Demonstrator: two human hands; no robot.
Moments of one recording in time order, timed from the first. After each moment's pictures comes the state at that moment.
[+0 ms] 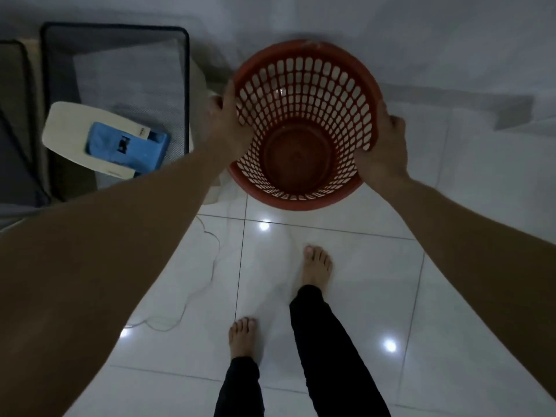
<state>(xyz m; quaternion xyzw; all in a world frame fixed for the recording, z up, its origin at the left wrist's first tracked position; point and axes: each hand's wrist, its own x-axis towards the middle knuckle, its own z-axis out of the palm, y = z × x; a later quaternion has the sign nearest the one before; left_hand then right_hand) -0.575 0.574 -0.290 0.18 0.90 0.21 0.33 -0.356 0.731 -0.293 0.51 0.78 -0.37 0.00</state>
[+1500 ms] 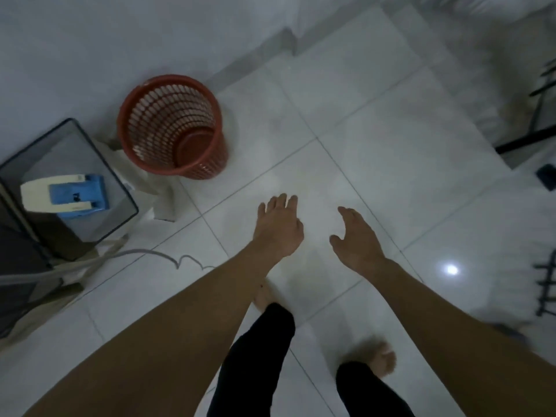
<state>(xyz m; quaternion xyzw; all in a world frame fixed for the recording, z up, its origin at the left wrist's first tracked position) -0.162 0.364 -0.117 0.70 0.64 -0.09 0.31 0.021 0.346 -0.117 0.70 0.58 -0.41 0.06</state>
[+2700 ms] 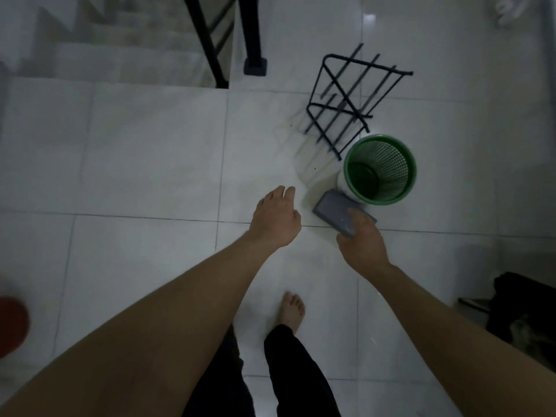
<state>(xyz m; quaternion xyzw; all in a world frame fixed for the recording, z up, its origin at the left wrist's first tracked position) 0.475 0.143 -0.108 0.90 0.29 -0.18 0.29 0.563 -0.037 -0.115 0.90 0.13 -0.36 -0.22</state>
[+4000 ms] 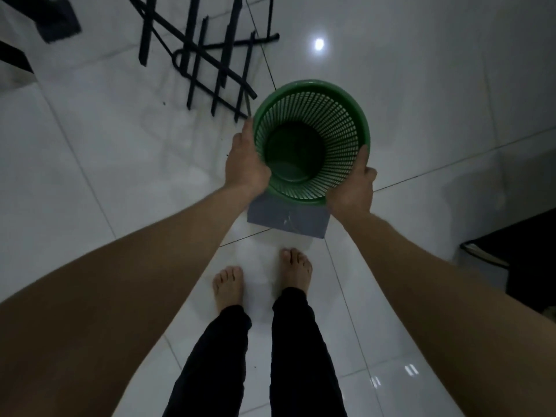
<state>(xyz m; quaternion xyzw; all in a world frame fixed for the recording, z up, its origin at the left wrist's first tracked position) 0.771 0.108 -0.391 0.84 0.31 -0.16 0.42 0.793 -0.084 -0.346 0.90 -0.19 -0.29 -0.26</state>
